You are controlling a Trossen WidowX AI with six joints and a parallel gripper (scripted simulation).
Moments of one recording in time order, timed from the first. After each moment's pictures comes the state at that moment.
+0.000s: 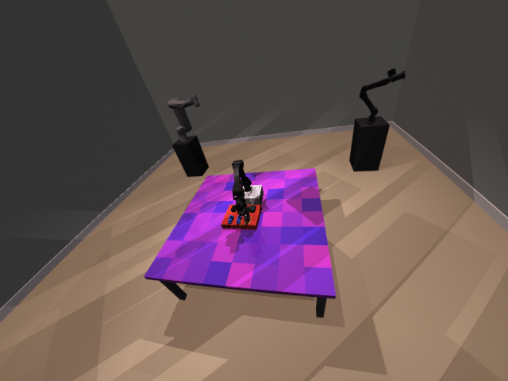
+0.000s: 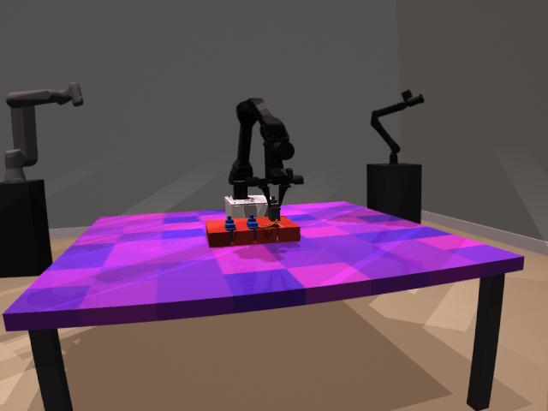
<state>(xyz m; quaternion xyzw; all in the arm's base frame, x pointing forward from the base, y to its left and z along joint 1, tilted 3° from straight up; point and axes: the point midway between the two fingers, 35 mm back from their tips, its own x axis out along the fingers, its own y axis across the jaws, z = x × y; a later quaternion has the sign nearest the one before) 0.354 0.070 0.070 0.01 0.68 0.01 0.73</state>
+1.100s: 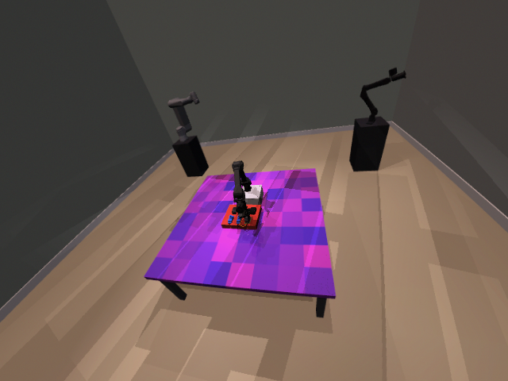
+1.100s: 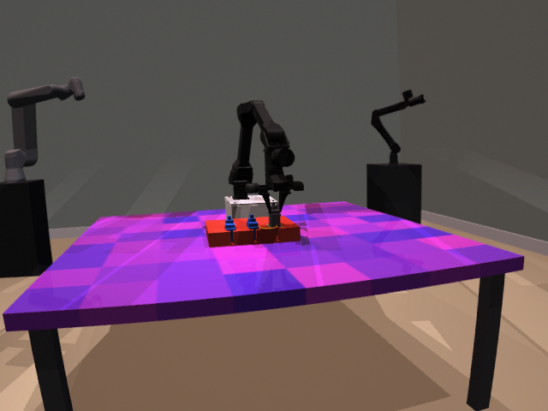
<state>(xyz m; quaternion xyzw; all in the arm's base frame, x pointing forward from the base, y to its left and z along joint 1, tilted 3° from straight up) 0.357 0.070 0.049 0.01 0.68 0.01 0.73</state>
